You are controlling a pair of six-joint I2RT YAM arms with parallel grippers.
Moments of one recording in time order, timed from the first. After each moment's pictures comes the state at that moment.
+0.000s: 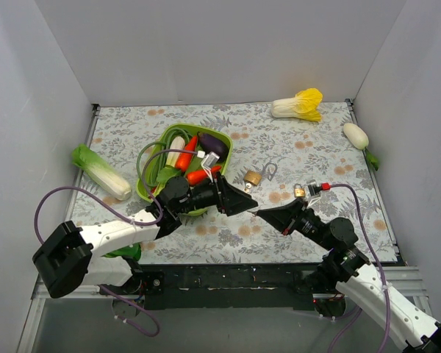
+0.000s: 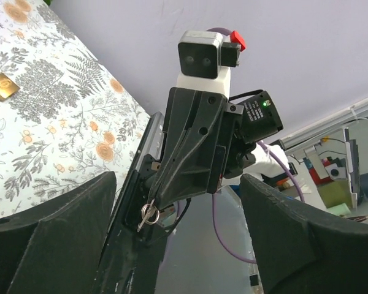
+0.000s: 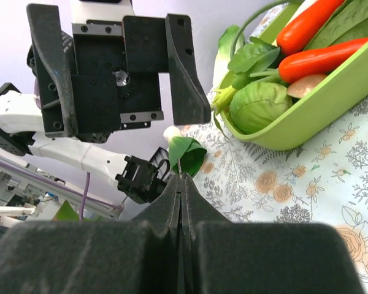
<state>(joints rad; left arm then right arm) -0.88 1.23 0.60 0.74 0.45 -0.94 0.67 0.28 0.12 0.33 -0.36 0.95</state>
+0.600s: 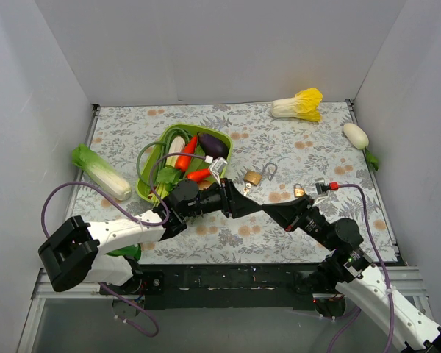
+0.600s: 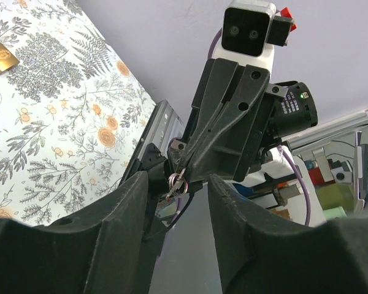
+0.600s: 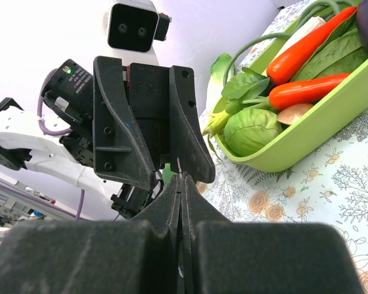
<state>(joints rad) -0.95 1.29 0.61 0.71 0.38 -0.96 0.67 0.23 0.16 0.27 -0.27 0.92</state>
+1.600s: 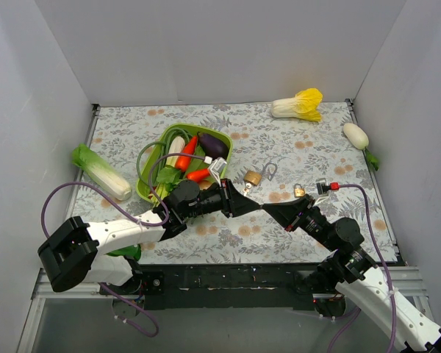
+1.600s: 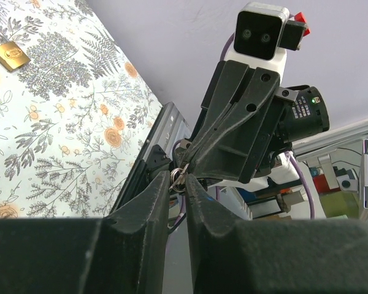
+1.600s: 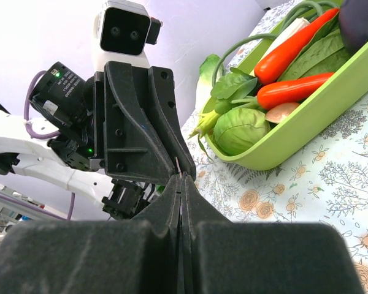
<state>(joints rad) -0.96 1.28 0.61 0.68 0.35 -0.96 0.67 0.21 0.18 0.20 -0.24 0.89</state>
